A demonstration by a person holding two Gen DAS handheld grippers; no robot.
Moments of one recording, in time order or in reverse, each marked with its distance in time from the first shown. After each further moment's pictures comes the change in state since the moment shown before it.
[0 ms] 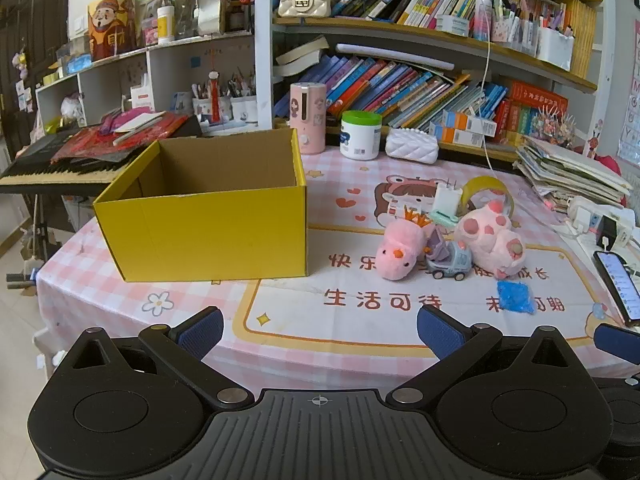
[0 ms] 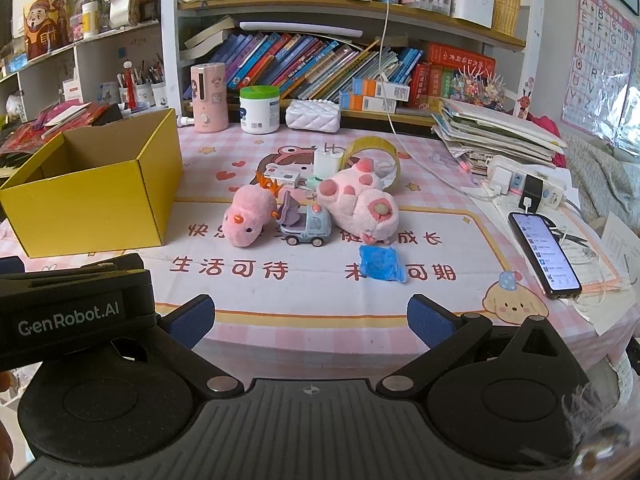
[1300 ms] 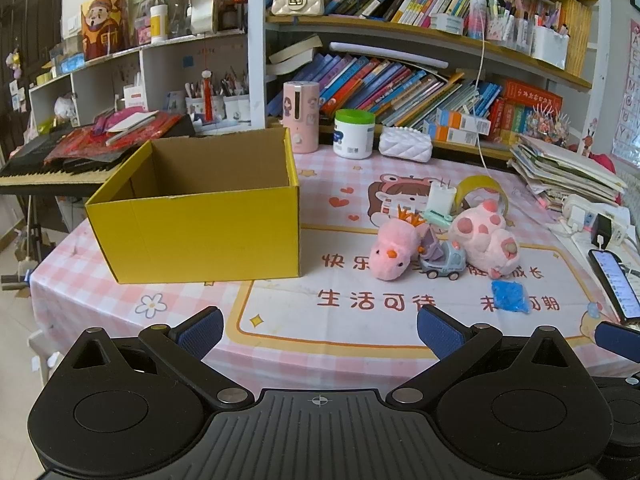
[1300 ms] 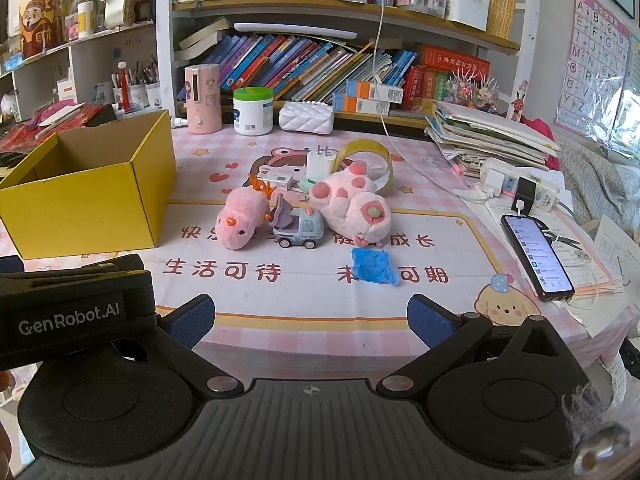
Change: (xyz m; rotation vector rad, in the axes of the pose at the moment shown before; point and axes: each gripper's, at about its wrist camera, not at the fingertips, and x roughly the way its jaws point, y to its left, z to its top) left arm 0.004 0.000 0.002 0.007 0.005 -0.019; right arm 0.001 -0.002 0.000 0.000 -0.005 -0.019
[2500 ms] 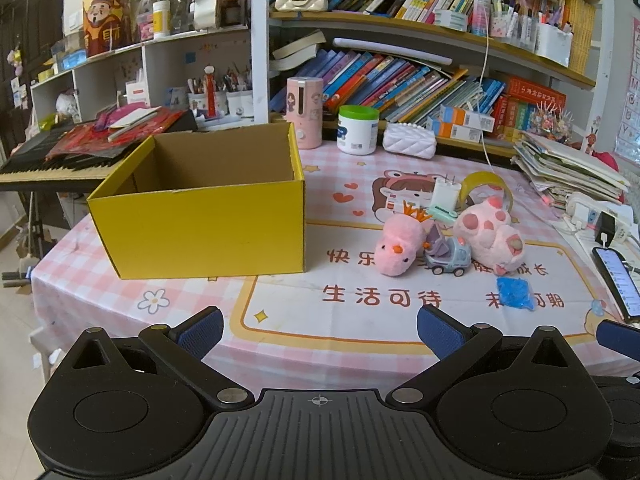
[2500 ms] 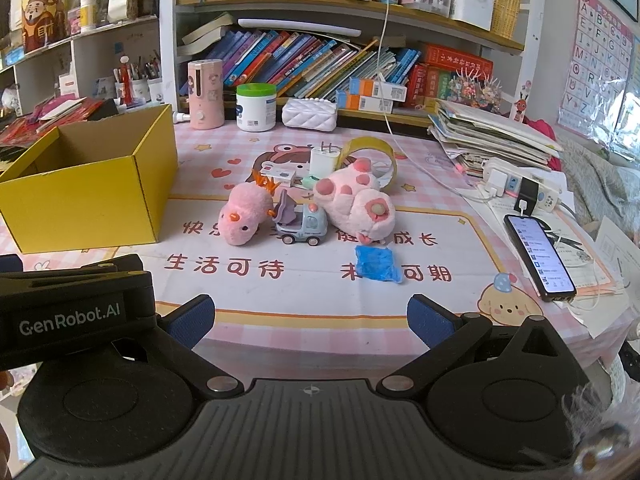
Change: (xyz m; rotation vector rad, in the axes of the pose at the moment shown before) left arm 0.004 0.004 0.001 -0.002 0.015 0.002; right arm 0.002 0.005 0.000 -0.017 0.014 -0.004
